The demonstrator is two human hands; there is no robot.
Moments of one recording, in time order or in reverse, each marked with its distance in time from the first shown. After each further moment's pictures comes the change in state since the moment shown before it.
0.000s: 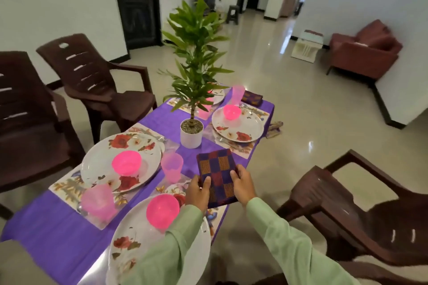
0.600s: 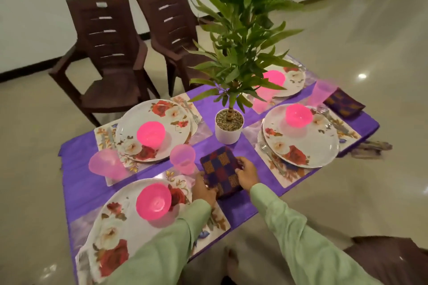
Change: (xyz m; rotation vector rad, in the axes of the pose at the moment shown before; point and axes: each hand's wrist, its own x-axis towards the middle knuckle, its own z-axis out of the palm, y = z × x) left_hand 0.117 -0.028 0.082 0.009 0.495 -0.439; right_hand 0.227 0.058 0.053 -0.236 -0.626 -0.008
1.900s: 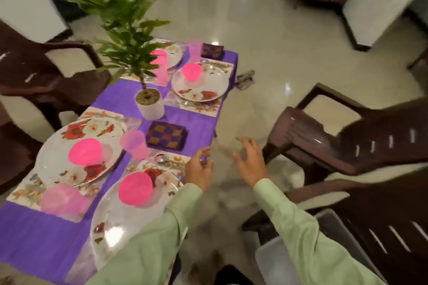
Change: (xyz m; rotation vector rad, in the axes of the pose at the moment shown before) left_hand -0.129 -0.052 -0.077 0.187 -0.702 0.665; right_hand -0.312 0.035 0.038 -0.169 0.839 -0.067
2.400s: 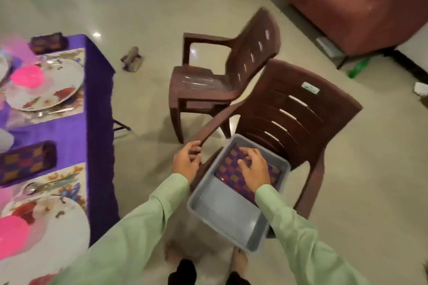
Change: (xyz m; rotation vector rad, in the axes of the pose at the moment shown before) left_hand -0.156 0.013 0.241 0.245 -0.664 0.147; right_hand -0.293 0.190 -0.173 0.053 0.400 0.674
